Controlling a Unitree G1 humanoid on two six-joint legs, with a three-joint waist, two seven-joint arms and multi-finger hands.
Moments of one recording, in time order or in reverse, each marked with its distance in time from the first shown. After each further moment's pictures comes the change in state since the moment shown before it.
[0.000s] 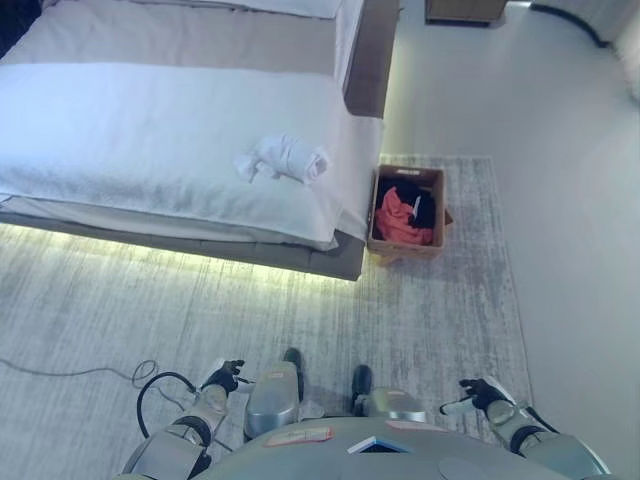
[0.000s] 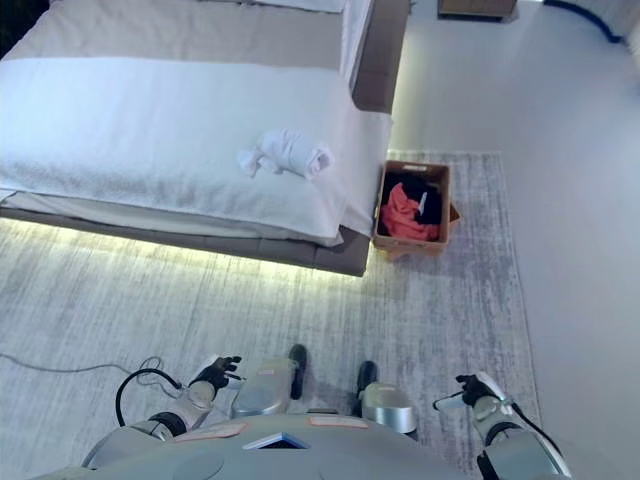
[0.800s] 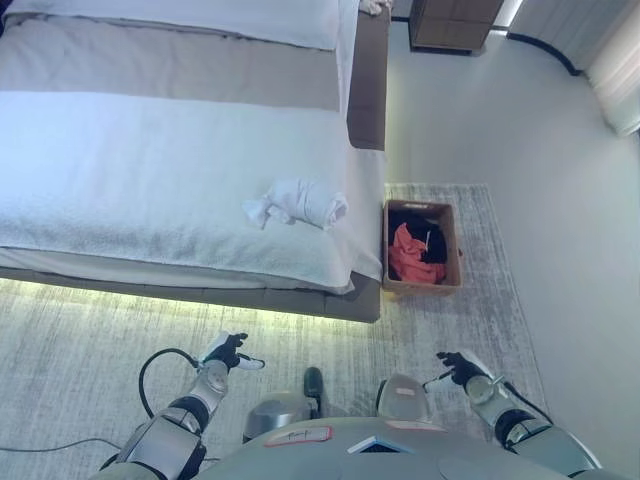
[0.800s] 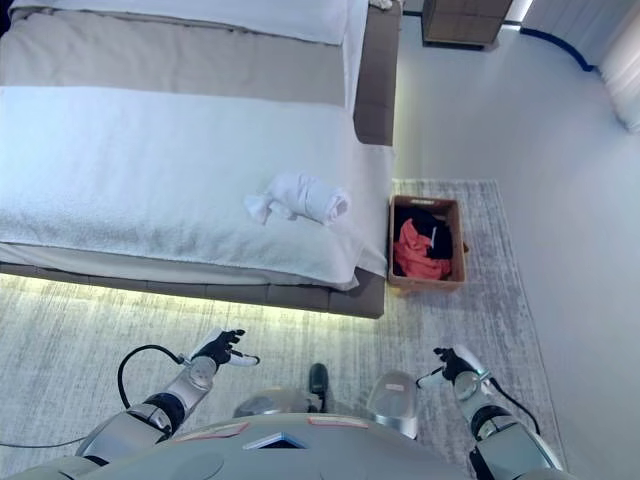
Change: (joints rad) left arm -0.067 0.062 -0.084 -0.079 0.006 0.013 0.022; right arm -0.034 0.034 0.067 -0.237 -0.023 0.016 -0.019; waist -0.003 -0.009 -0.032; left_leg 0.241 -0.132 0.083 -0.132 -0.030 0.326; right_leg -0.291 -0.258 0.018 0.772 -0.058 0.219
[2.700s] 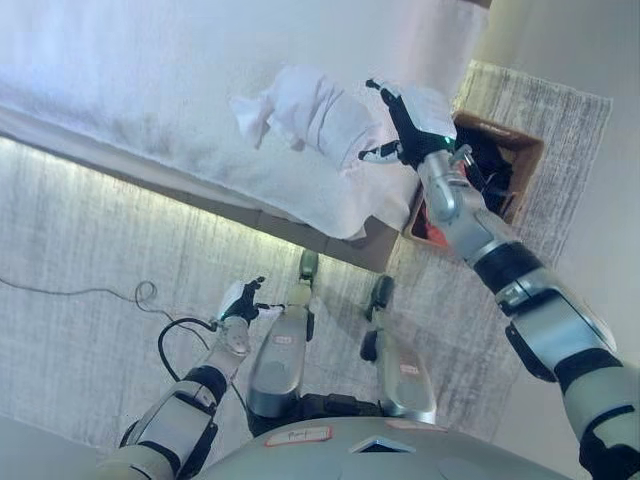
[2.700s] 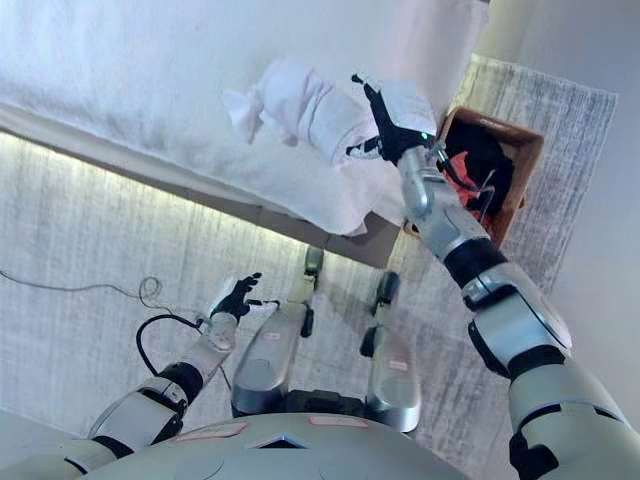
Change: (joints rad) left arm -0.084 -0.055 0.017 -0.123 -0.104 -0.051 0.138; right arm -0.742 -0.055 0.227 -0.461 -0.151 0.021 -0.194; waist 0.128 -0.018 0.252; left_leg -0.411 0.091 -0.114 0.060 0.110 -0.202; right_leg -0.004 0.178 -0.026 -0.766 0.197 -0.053
